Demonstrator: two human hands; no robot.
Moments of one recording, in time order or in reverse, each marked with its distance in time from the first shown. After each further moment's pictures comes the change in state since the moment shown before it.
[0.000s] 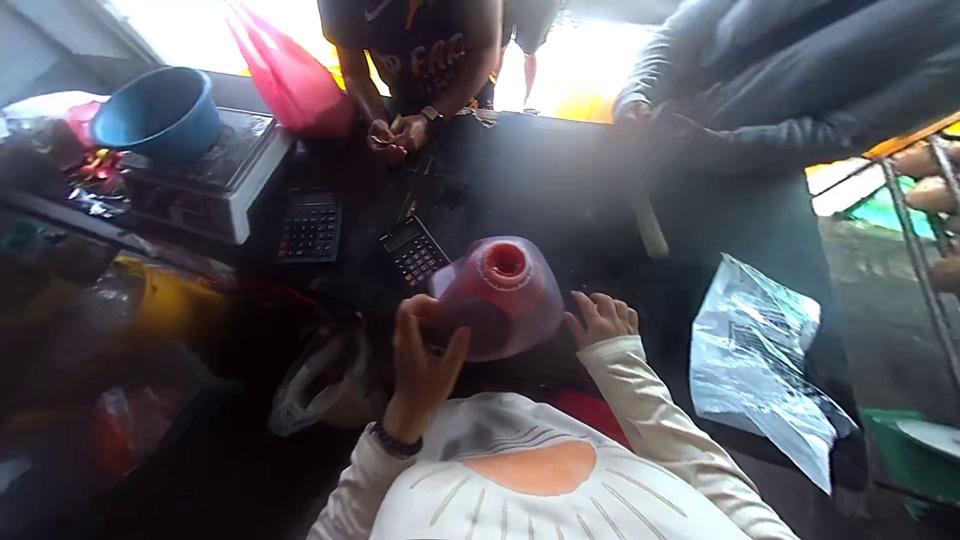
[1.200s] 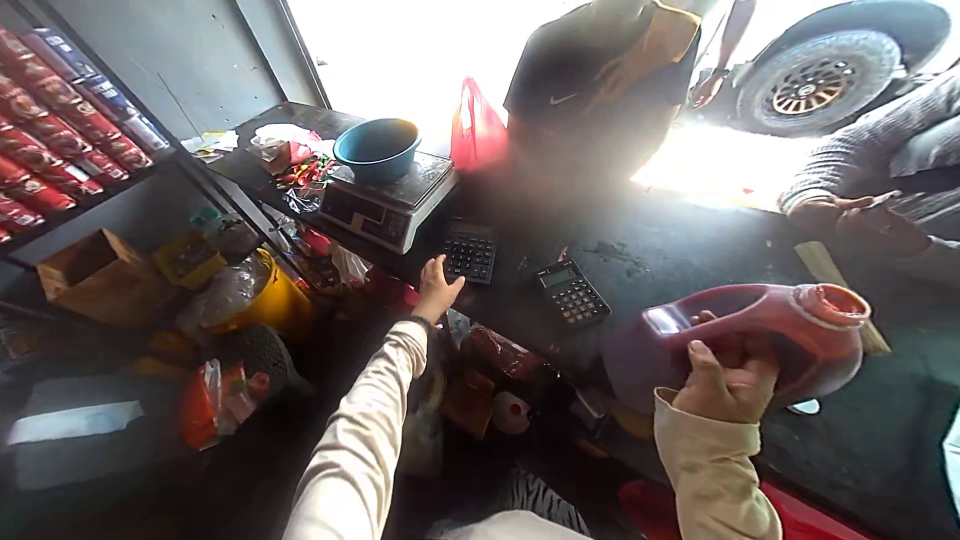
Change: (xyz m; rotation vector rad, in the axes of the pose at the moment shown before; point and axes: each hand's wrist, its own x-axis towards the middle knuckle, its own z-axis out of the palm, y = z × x) left_hand 0.118 -0.211 -0.227 0.465 -0.191 -0.470; right_hand 0.024 -0.294 -0.045 1.137 0.712 0.082
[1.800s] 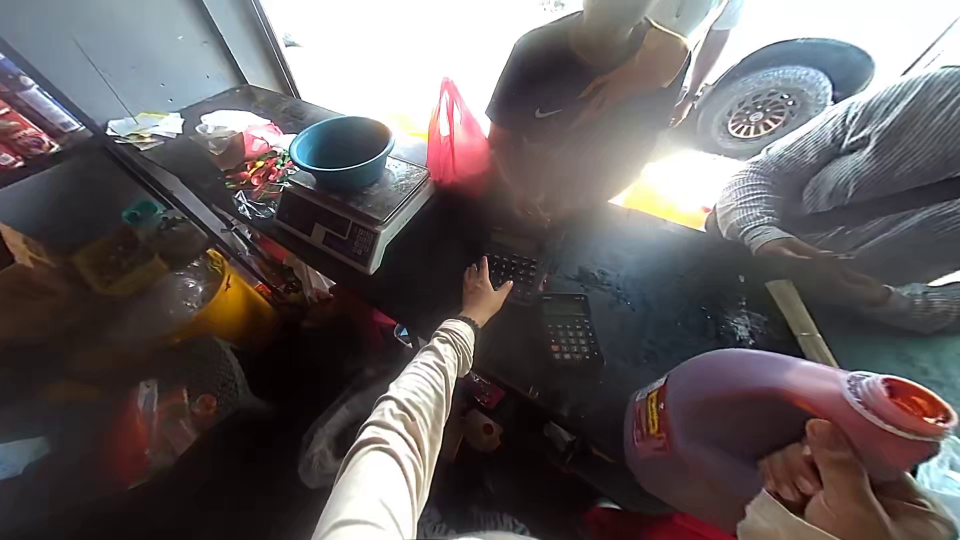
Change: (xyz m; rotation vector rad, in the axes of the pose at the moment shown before) left_hand 0.083 0.078 0.126 -0.042 -0.149 0.023; right_hand 0.057 -0.041 -0.031 -0.014 0.089 0.249
